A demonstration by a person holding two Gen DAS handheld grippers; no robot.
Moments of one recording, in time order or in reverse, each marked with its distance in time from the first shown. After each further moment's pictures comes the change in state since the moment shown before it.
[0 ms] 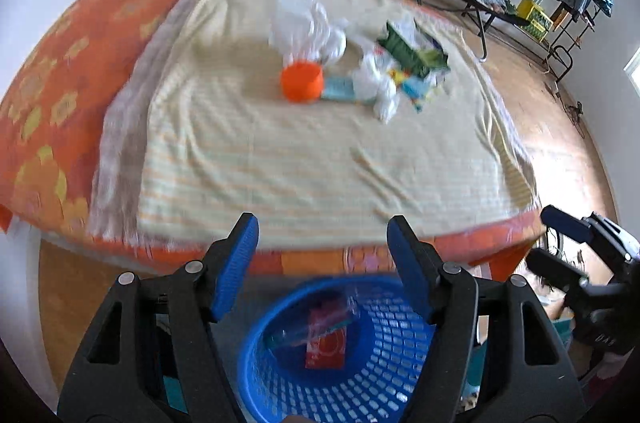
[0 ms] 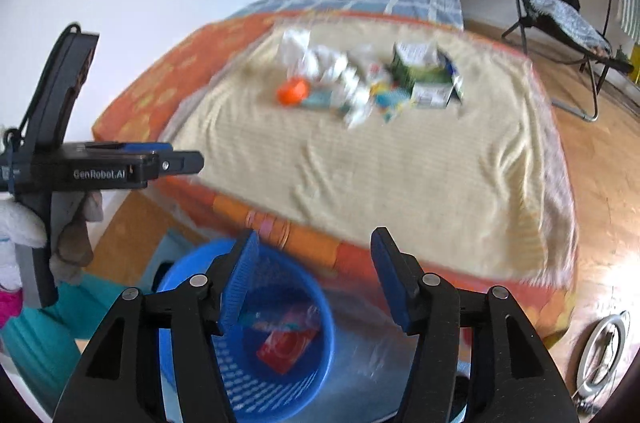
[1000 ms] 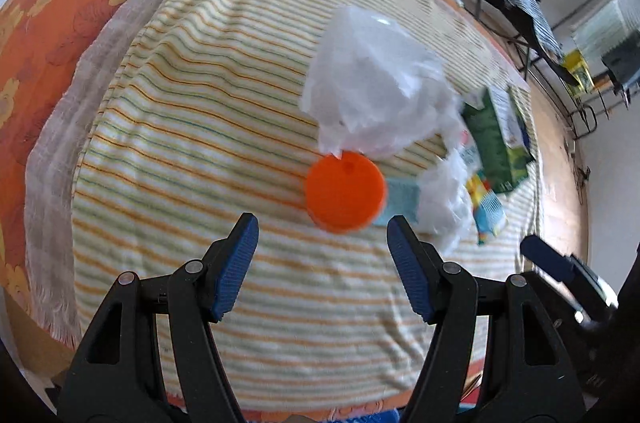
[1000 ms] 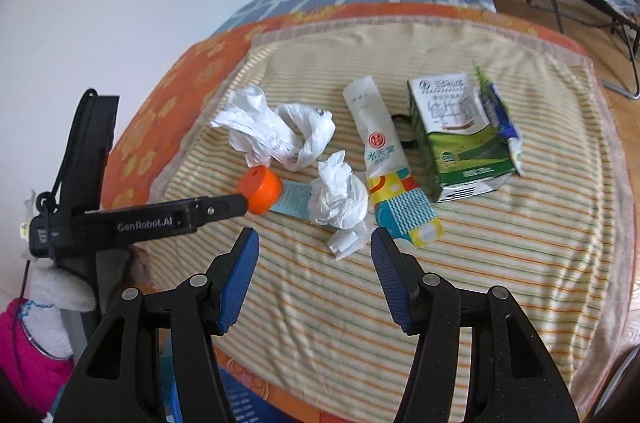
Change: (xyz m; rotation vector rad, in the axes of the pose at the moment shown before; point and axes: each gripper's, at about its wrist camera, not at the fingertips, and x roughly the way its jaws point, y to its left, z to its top) left arm 0.130 0.049 0.112 -0.289 0.148 -0.023; right arm 0.134 -0.054 0.123 0.119 0.122 0.144
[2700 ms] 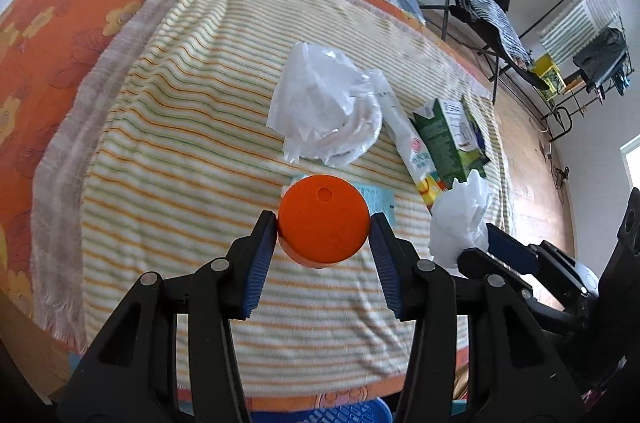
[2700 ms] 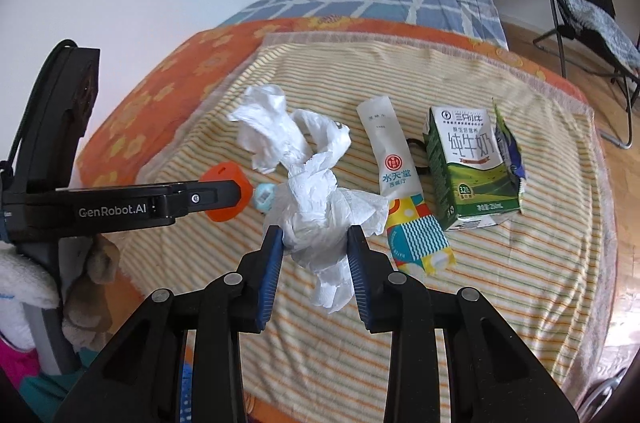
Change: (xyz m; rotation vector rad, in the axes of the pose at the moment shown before) left arm -0.043 -0.013 -0.016 0.070 -0.092 -0.094; right arm -0.010 0.035 -0.003 -0.146 -0.053 -0.078
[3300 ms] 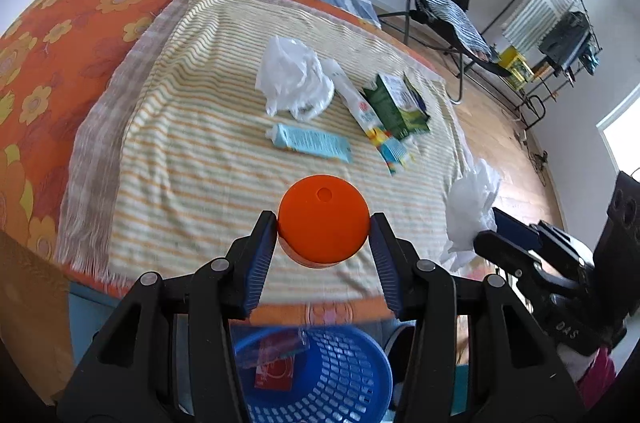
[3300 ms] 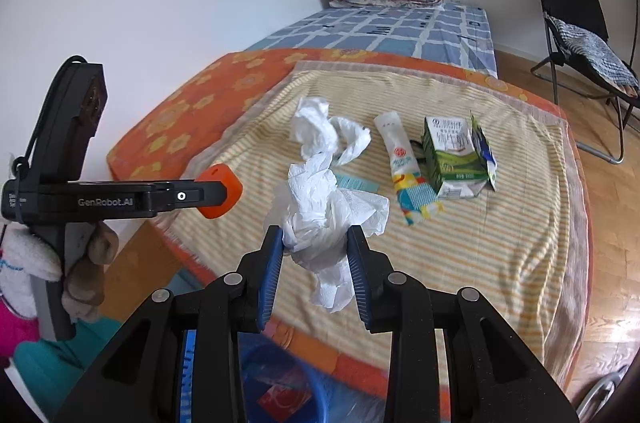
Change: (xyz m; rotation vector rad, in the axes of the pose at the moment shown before) left arm -0.080 -0.009 -0.076 0.089 -0.064 -0.072; right arm -0.088 0.029 -0.059 -0.039 -0.102 0.031
